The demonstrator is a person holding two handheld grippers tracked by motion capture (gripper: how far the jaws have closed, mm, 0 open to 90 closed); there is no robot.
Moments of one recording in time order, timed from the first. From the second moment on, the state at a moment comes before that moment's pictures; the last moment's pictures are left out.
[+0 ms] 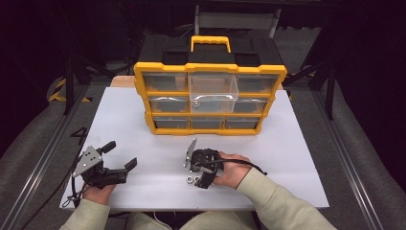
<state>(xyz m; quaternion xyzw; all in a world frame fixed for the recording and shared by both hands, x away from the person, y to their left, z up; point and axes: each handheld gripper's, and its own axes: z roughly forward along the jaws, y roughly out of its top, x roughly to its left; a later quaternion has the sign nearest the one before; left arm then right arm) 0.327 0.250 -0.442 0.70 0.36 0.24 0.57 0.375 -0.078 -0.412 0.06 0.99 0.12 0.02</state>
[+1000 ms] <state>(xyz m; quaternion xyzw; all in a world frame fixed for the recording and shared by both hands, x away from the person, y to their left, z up) 0.327 0.249 -0.442 0.70 0.36 0.24 0.57 0.368 -0.076 -0.395 0.04 0.99 0.11 0.01</state>
